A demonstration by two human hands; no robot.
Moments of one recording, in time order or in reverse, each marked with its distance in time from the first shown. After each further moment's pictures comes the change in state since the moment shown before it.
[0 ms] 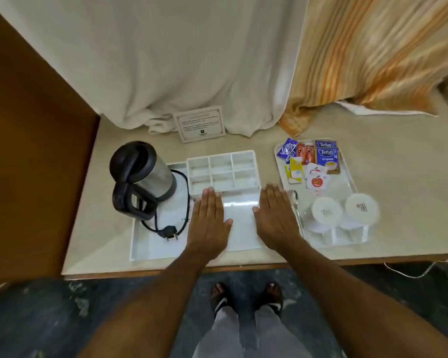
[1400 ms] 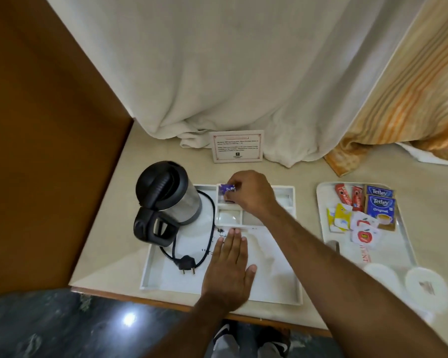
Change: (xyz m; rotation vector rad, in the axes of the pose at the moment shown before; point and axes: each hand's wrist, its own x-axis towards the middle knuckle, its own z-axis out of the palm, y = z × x) left_hand -0.006 -0.010 0.017 -0.185 -0.080 -0.038; right_hand 0.162 -0.118 -0.054 0.550 -0.153 -0.069
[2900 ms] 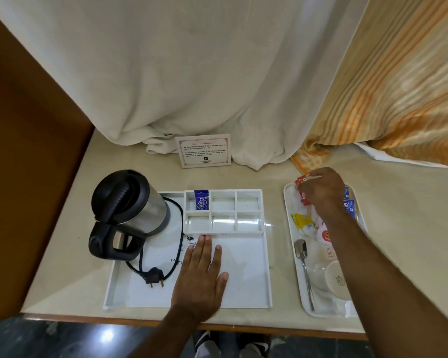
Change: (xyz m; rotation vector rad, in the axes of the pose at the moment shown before) left_hand 0.000 0.000 0.001 0.073 -0.003 0.008; right_hand -0.020 0.145 -0.134 0.253 0.557 0.506
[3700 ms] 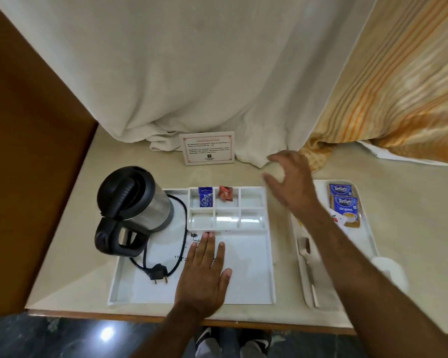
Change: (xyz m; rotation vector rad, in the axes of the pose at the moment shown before) left_hand 0.000 -0.002 0.005 -0.008 0.032 0.007; right_hand -0.043 -0.034 0.035 -0.262 -0.114 -0.793
